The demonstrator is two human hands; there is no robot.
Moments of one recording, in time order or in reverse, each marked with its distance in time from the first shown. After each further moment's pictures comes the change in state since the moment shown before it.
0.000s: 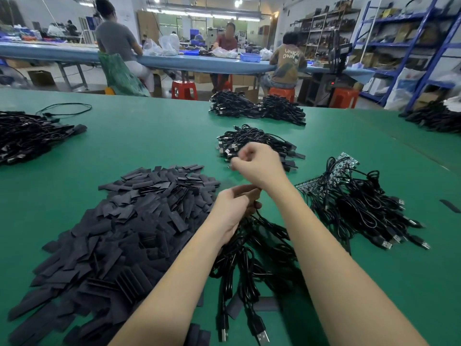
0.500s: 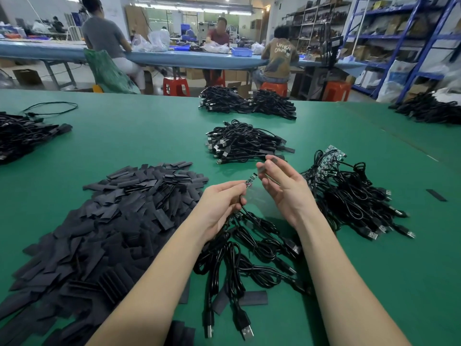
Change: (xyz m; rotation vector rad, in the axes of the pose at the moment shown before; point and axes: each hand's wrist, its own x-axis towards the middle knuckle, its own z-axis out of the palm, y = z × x) left_hand -0.008 0.007 -0.001 -0.056 -0.064 -0.011; right_hand -0.051 0.070 -0.036 1.267 0.013 0.249
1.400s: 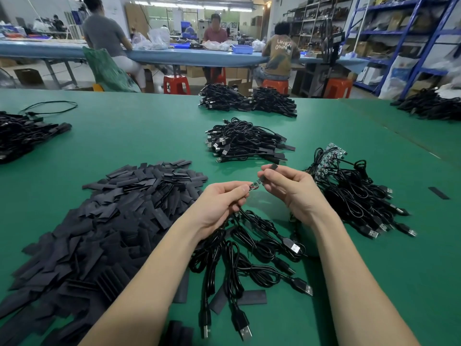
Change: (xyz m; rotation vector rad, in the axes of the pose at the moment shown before) left_hand -0.004 0.001 -0.003 0.067 -0.165 0.018; right_hand -0.005 -0.013 -0.015 -0.231 -0.109 0.046
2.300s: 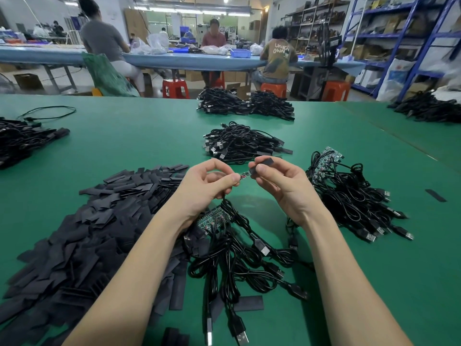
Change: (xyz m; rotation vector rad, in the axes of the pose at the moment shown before) left_hand -0.009 0.041 -0.014 0.239 0.038 0.250; right_hand -0.005 -0.016 0.022 0.042 -0.126 -0.100
